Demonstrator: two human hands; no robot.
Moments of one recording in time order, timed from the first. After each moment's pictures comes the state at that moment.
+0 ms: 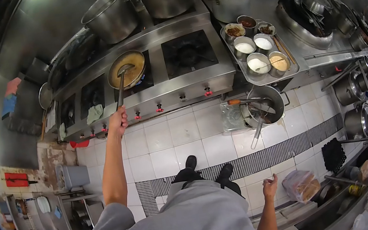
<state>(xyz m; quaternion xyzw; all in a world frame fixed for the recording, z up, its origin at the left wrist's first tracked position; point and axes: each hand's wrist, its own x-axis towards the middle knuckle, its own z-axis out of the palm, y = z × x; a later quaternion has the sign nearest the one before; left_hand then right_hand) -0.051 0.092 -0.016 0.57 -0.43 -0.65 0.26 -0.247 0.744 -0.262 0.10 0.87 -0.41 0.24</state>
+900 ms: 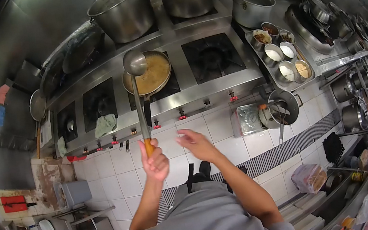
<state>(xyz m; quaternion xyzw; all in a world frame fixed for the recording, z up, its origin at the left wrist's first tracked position) 0.039 0.122 -0.021 0.03 0.01 -0.97 0.23 -0.132 0.222 -0.042 -0.36 0.61 -0.53 0.47</state>
